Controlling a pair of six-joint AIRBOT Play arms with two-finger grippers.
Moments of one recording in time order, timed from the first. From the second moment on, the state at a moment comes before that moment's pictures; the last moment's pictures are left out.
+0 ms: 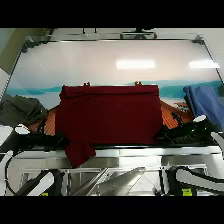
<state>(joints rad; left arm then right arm) 0.38 -1.11 0.40 1.02 -1.19 -1.35 -0.40 -1.36 0.53 -0.92 1.30 1.18</state>
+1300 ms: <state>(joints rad) 0.33 -1.29 0.99 0.72 -1.32 -1.20 -0.40 -1.34 0.83 -0.35 1.07 0.94</state>
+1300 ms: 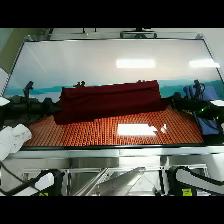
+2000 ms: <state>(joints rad) 0.25 -1.96 1.68 0.71 -1.30 -1.19 -0.27 -1.89 1.21 -0.03 0.89 0.70</state>
